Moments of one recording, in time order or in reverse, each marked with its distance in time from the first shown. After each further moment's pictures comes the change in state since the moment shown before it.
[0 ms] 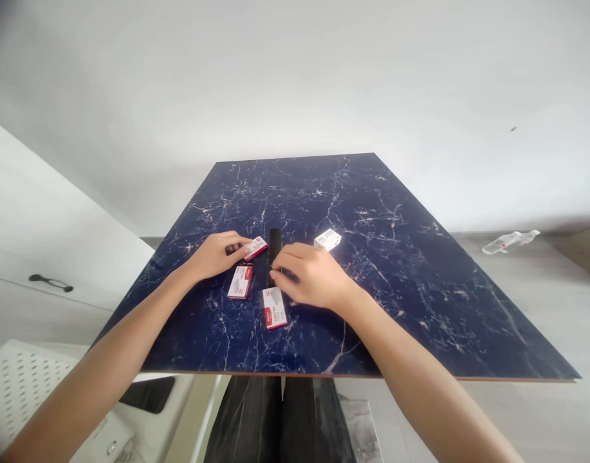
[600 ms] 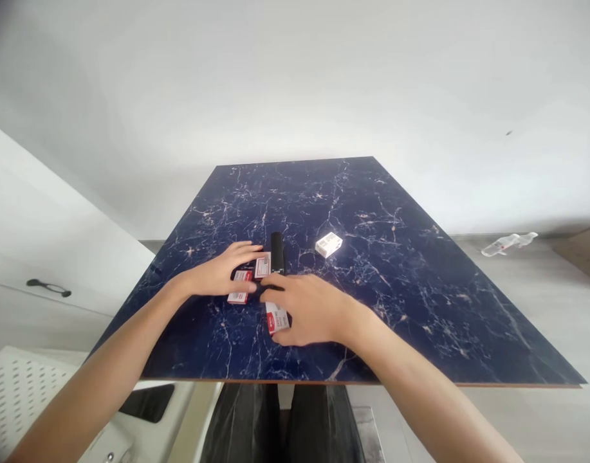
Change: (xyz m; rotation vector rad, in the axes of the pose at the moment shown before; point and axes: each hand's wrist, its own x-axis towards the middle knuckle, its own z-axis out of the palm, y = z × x) left_hand -0.010 0.019 -0.013 -0.178 -0.258 0.074; right_hand -0.005 -0.028 -0.004 -0.050 -0.440 0.051
